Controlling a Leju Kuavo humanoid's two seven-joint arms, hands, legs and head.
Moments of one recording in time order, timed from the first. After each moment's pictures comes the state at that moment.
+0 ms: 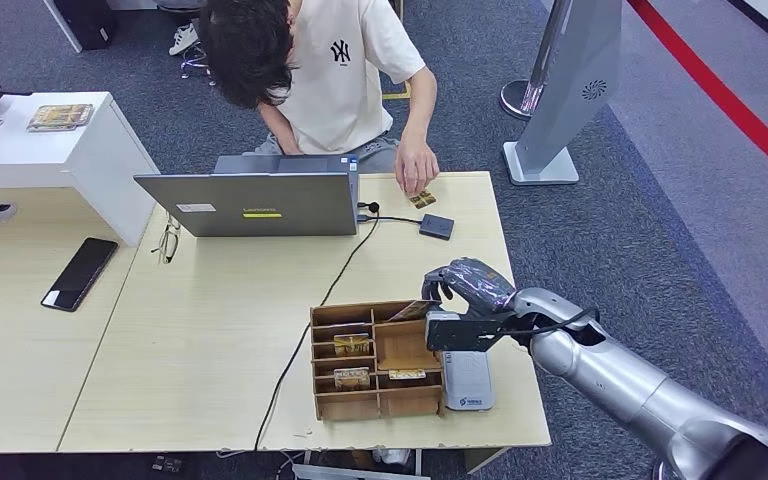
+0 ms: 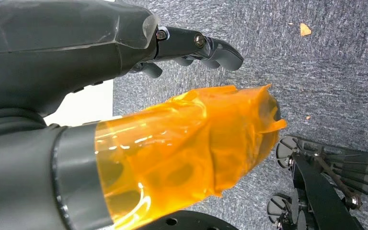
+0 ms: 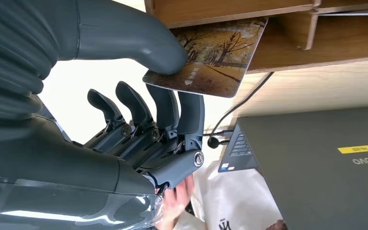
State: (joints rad) left arm -0.04 0.05 -1.23 -0.19 1.31 0.39 0.03; right arm -0.52 -0.46 0.80 -1.24 0.30 -0.03 -0.24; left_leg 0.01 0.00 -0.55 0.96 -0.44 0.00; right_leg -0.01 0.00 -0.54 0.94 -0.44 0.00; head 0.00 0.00
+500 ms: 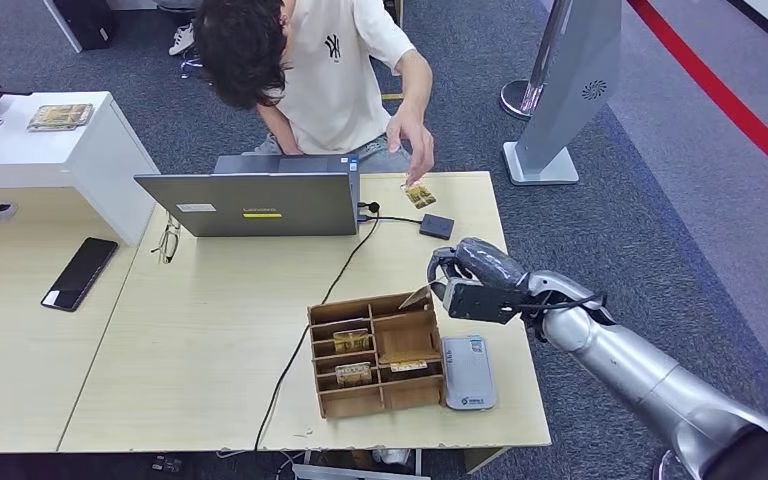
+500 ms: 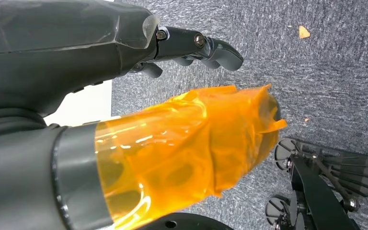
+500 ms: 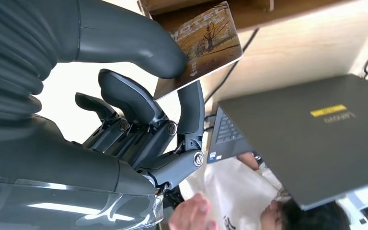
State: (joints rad) left arm -0.04 0.05 -1.23 -0.19 1.31 0.40 0.02; right arm -0.55 -0.47 0.72 -1.23 0.13 0.03 -0.32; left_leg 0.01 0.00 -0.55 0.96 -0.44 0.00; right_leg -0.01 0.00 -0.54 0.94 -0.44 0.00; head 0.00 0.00
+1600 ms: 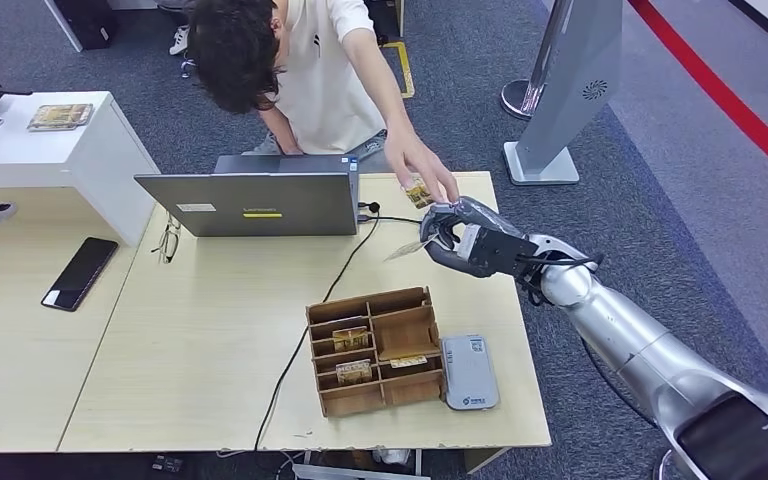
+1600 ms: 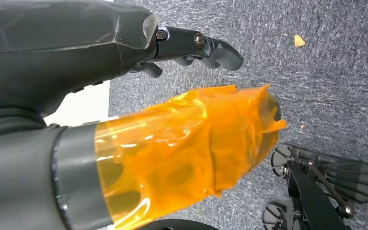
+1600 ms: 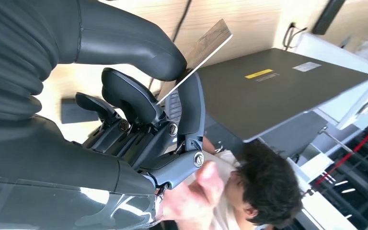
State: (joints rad) left arm -0.04 0.05 -1.23 -0.19 1.30 0.42 0.01; right arm -0.68 -0.39 0.66 -1.12 -0.03 0.15 -0.46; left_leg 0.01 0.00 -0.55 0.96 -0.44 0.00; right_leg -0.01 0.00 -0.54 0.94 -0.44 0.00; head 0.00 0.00
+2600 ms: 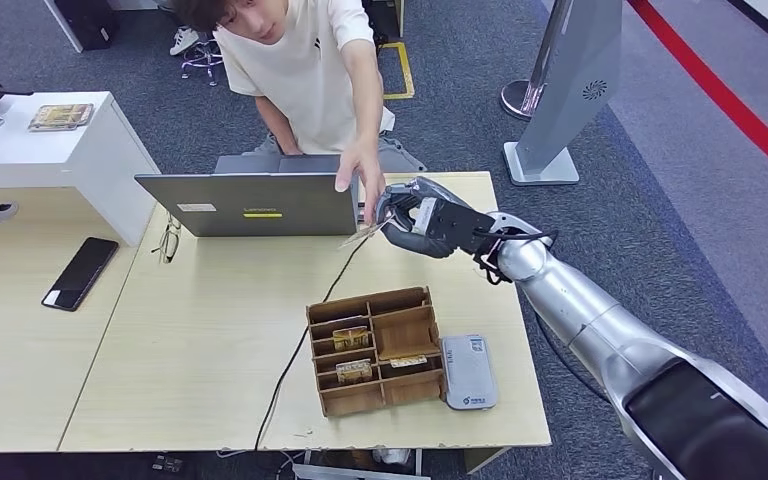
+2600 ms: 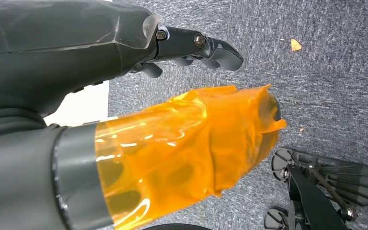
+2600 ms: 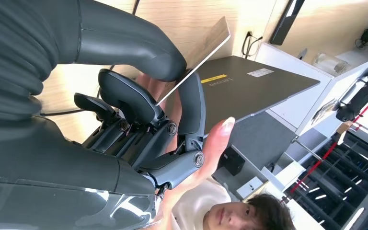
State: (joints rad) left arm -0.04 0.05 -1.23 -0.19 1.27 0.43 0.01; right arm -0.80 -0.23 0.70 -0.96 -0.05 0.19 -0.48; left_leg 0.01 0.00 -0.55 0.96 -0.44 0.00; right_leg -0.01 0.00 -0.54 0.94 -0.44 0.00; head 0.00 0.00
